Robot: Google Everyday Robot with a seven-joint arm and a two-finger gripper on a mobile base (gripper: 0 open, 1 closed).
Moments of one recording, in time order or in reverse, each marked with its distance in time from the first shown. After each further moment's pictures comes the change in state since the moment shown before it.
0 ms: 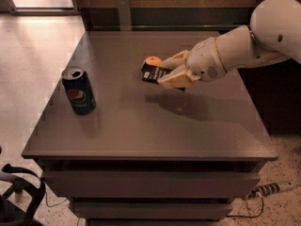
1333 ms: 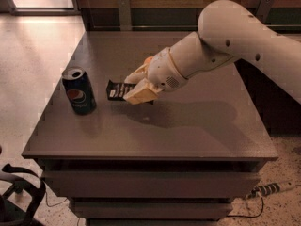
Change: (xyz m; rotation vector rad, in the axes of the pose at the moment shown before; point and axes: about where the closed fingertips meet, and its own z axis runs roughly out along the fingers) arm -0.035 0.050 0.077 -0.141 0.075 -0.067
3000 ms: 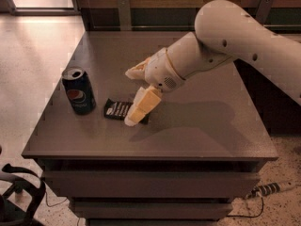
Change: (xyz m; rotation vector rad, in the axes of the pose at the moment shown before) arm -0.006 0.004 0.006 -0.014 0.001 -0.011
